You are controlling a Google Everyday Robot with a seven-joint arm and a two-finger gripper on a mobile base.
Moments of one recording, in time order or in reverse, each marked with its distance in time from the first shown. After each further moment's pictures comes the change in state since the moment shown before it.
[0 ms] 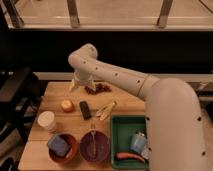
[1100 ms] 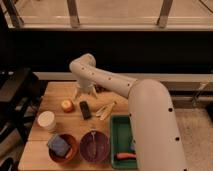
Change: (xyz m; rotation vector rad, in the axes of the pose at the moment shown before) arm -0.016 0.017 0.069 -0.057 -0.165 0.072
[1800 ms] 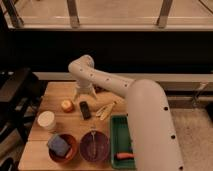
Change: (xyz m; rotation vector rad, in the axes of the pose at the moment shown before) arm 0.005 -0.003 0.013 -0.016 -0.003 0.032
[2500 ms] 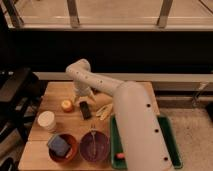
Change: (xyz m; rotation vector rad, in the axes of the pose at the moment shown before) arm 0.005 -0.008 0.044 -0.050 -0.089 -0.020
